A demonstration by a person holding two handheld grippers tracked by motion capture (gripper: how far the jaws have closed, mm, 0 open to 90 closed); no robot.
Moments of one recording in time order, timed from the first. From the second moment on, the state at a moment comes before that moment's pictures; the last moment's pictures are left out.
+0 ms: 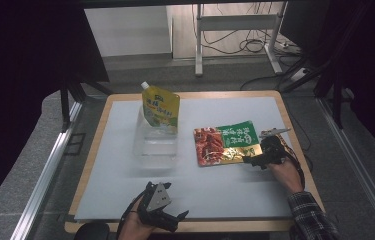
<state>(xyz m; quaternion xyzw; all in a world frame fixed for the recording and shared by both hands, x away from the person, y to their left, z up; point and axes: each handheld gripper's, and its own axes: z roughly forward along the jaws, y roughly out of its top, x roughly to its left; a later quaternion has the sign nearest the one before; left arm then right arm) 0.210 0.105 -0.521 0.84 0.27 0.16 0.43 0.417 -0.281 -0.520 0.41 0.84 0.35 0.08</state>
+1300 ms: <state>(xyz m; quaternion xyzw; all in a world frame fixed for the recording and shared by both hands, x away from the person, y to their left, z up) 0.209 0.101 -0.522 0.85 0.26 0.17 0.42 0.422 -0.272 -0.505 0.46 0.82 0.34 0.06</state>
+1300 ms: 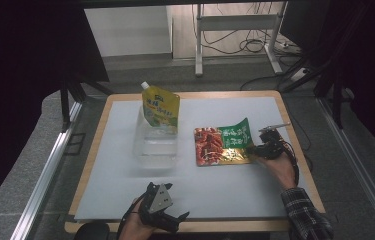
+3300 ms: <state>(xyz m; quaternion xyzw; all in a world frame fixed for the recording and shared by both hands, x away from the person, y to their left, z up) 0.212 0.105 -0.521 0.84 0.28 0.17 0.43 0.423 -0.216 -0.383 0.35 0.83 0.41 0.09</state>
